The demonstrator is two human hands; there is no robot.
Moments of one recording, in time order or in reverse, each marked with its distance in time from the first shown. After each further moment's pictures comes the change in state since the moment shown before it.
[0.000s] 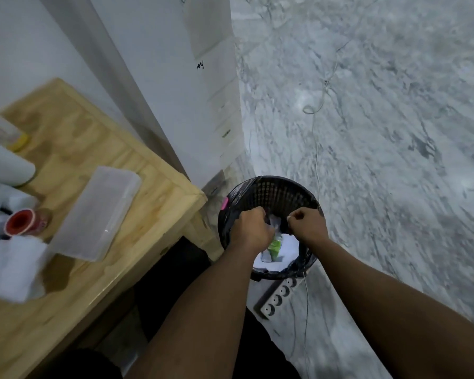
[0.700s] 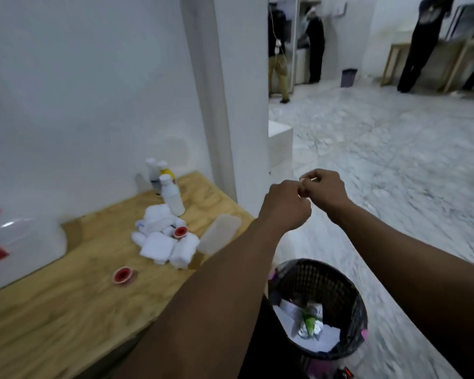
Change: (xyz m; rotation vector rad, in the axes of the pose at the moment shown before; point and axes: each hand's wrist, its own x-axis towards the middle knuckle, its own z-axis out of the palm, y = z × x) left_hand -0.135 0.071 -0.216 -0.185 0.513 0.349; right_hand -0.133 -0.250 -0.118 0.347 0.130 -0.596
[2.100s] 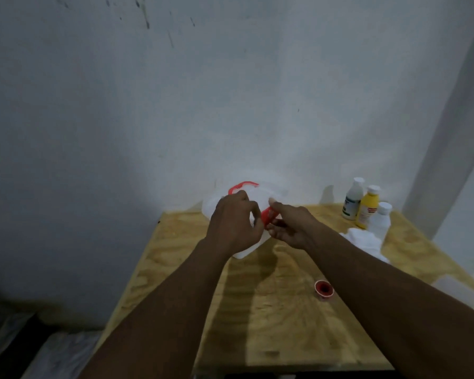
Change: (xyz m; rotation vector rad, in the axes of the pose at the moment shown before) left_hand -0.200 -0.269 -0.315 0.551 0.584 -0.230; right_hand -0.170 -0.196 0.377 0.366 -0.886 0.407
